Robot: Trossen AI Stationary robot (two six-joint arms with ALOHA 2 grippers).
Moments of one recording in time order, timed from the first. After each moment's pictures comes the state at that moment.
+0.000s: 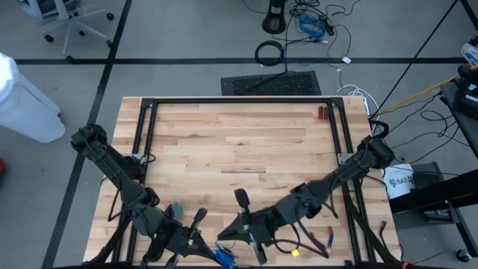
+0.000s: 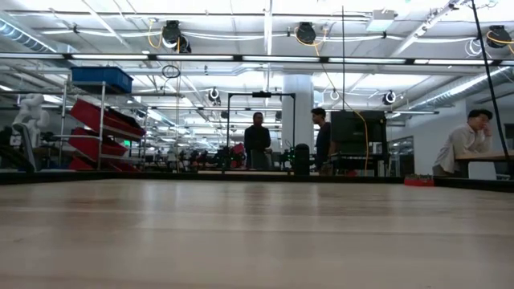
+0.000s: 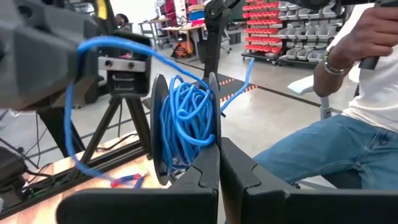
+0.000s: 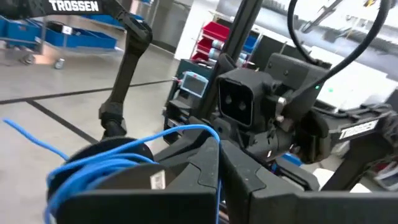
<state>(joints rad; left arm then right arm) -0.78 1.47 1.15 0.26 -0.23 0.14 0.55 1.79 1.61 0.24 0.20 -0.34</state>
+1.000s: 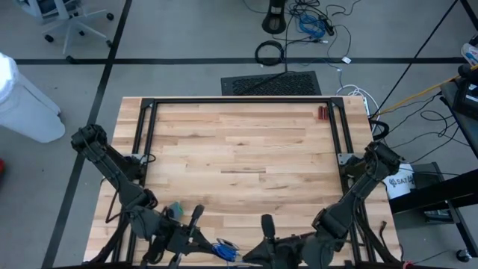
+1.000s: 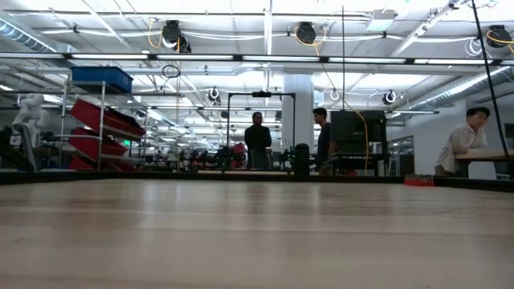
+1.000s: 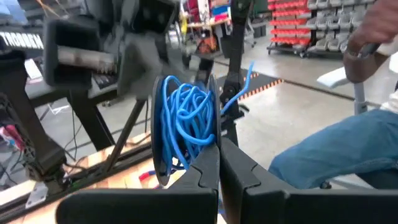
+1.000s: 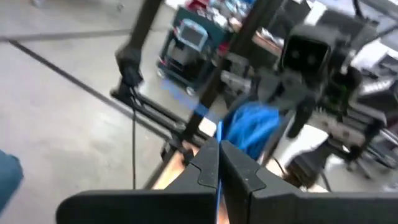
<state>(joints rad) -0.81 1.47 1.15 0.25 -0.37 0.19 0.79 1.79 1.61 0.00 0.58 -0.31</state>
